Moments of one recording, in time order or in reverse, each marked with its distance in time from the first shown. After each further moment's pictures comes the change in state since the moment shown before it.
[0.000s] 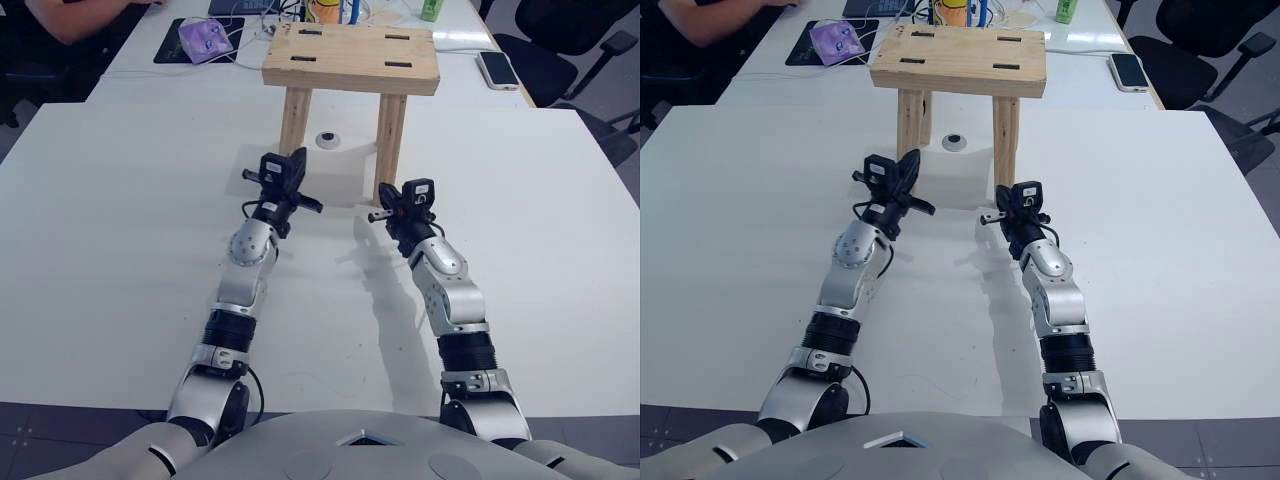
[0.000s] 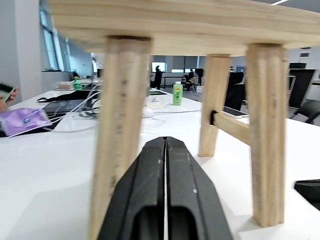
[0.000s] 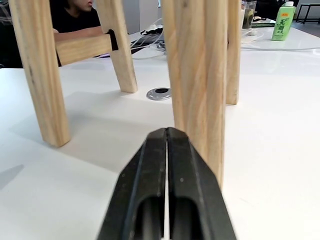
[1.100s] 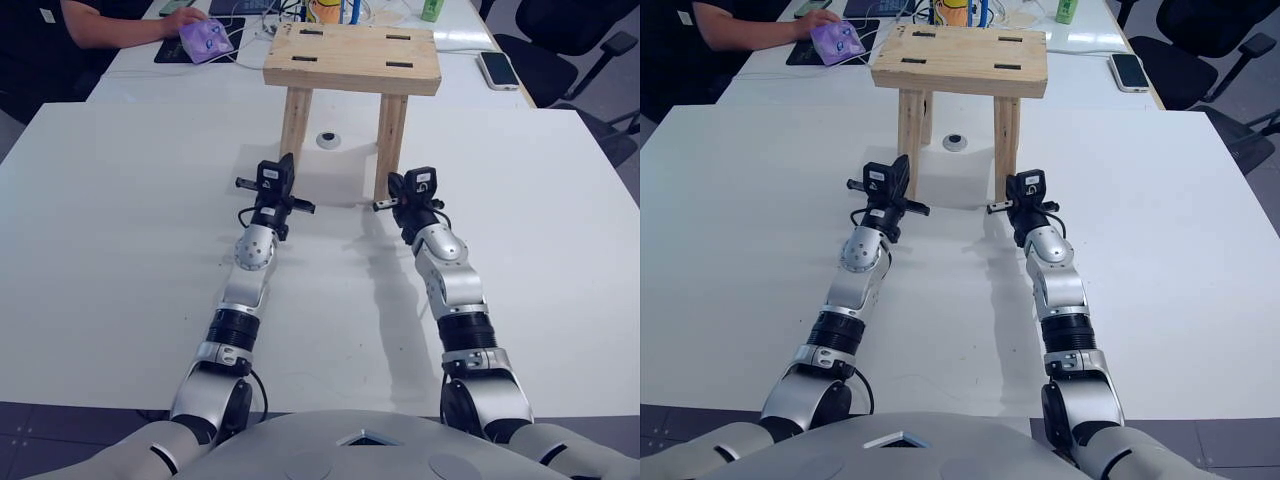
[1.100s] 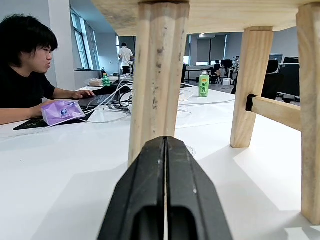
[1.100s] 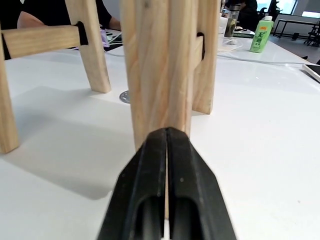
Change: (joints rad) left arm -0.023 -0.006 0.032 0.120 0.059 -0.064 0.118; right arm -0.108 -0.021 -0.034 0.161 -0.086 -0.071 -0.060
